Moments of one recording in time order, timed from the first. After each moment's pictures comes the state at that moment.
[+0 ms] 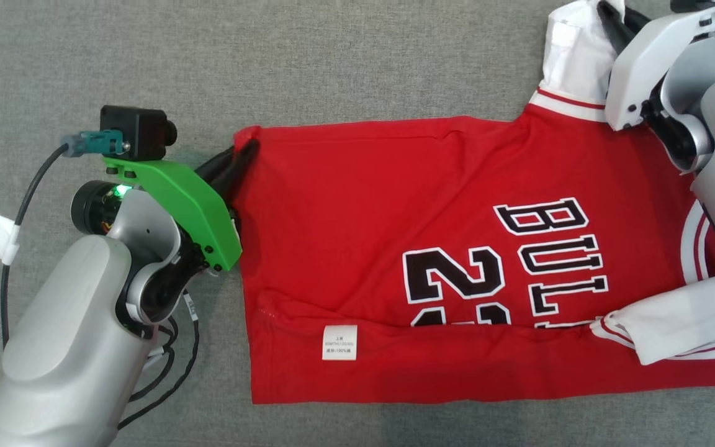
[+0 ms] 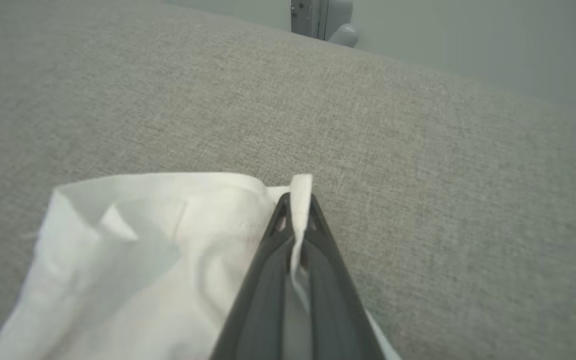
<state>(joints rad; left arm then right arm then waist) -0.65 0.35 -0.52 0.19 -0.87 -0.02 0.38 -1.07 -0.43 0.56 0.76 0.55 0.13 0.16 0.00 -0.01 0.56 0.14</state>
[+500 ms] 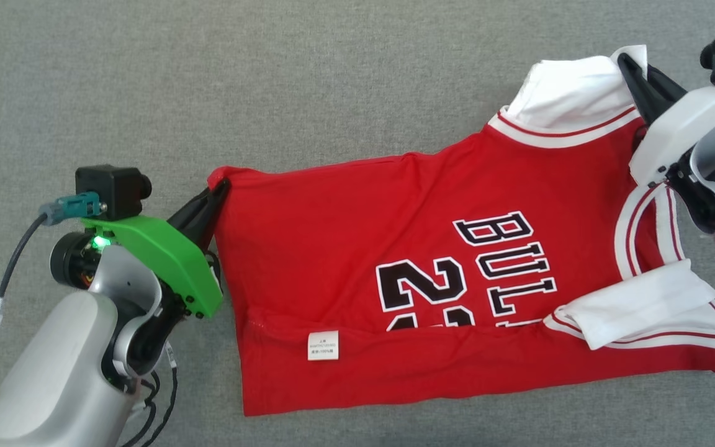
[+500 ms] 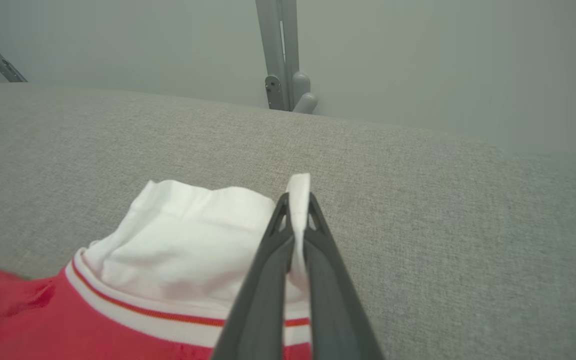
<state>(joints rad) -0.51 0.41 -0.49 0.14 -0.84 0.01 0.26 -0.89 -0.53 0.58 0.66 0.74 0.13 -0.04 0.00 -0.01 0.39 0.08</state>
